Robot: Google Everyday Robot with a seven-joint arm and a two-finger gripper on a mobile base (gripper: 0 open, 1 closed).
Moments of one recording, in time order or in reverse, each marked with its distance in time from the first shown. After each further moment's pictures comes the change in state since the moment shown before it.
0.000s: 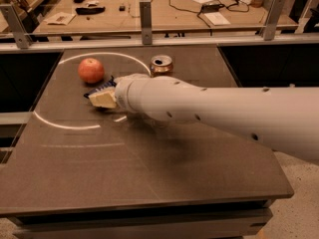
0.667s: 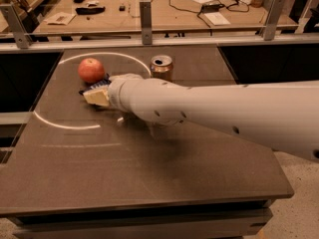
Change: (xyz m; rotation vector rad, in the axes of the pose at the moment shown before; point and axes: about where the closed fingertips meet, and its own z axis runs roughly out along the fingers) arm -0.006 0.002 0.020 0.034 -0.031 0.018
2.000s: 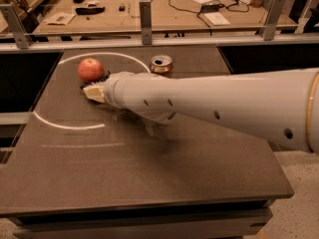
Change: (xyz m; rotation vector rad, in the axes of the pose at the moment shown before) arm -0.003 0.002 0.025 0.012 0.018 0.032
